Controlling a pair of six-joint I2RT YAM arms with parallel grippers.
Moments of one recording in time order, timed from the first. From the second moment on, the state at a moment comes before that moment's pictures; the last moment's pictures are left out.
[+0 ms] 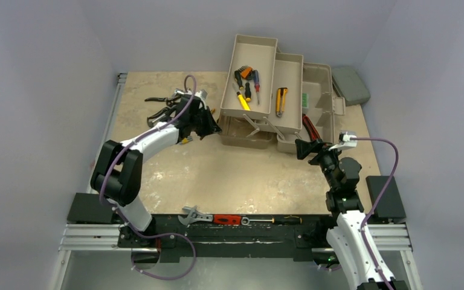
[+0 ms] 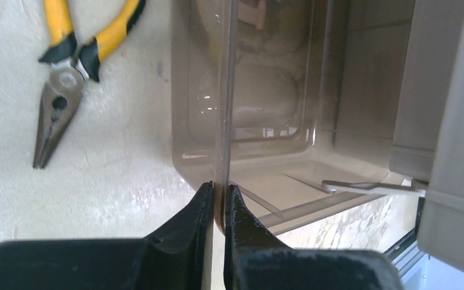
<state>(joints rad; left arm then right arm) -0.40 1.72 1.15 -0.16 0.26 -0.65 0.04 0.55 0.25 0.24 -0.17 0.47</state>
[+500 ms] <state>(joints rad) -0.48 1.35 0.80 -0.18 0.15 -0.69 0.04 0.51 0.25 0.23 -0.16 0.47</state>
